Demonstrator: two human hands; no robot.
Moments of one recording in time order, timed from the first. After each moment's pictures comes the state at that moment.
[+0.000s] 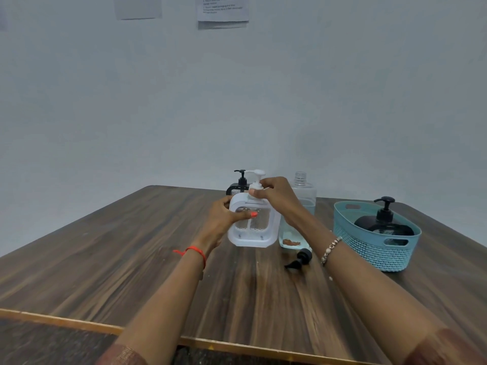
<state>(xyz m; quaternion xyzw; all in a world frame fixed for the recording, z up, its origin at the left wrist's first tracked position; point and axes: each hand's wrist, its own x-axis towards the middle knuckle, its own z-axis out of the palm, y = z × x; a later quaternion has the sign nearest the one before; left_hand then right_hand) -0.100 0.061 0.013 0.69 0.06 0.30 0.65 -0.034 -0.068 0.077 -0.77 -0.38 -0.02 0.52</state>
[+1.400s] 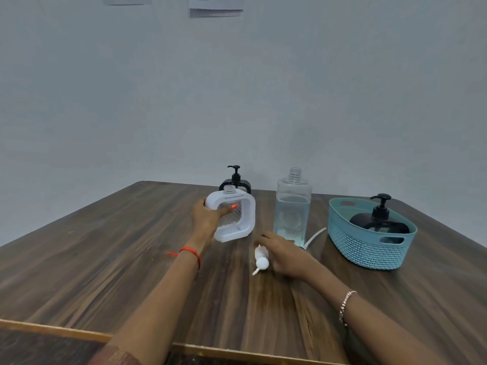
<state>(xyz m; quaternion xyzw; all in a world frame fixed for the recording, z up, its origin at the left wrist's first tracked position) -0.080 0.078 -0.007 0.62 0.21 0.41 0.64 0.002 -0.106 -0.034 -0.81 -0.57 -0.07 0.14</state>
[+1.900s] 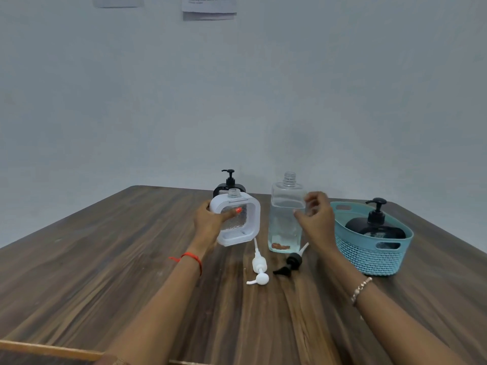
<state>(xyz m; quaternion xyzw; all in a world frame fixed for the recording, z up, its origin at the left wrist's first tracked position) -0.064 0.065 -0.003 0.62 0.19 0.40 0.65 0.036 -0.131 0.011 -0.70 -0.31 -0.24 0.60</state>
